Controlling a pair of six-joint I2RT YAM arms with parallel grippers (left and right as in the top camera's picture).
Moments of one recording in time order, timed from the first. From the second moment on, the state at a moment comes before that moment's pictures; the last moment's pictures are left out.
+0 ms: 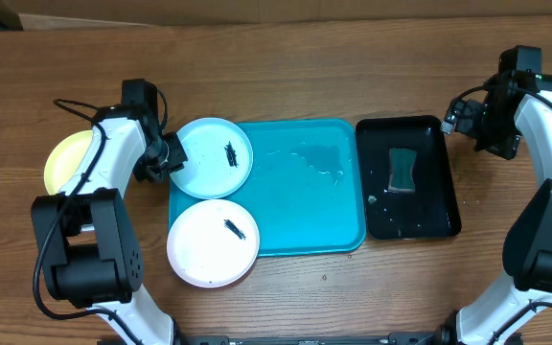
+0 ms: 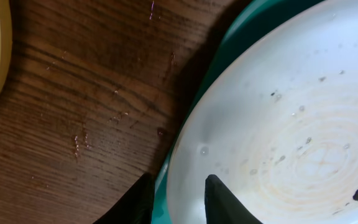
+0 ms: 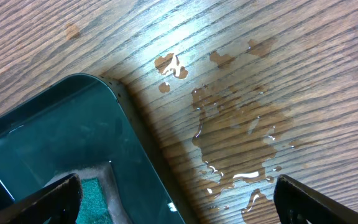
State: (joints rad) left arm 0.08 1.90 1.33 -0.88 0.00 -0.37; right arm -0.21 1.93 1.54 -0.99 -0.06 0.23
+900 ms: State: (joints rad) left arm 0.03 1.90 1.27 -0.79 0.31 -0.37; right arm -0.21 1.93 1.54 -0.99 -0.06 0.23
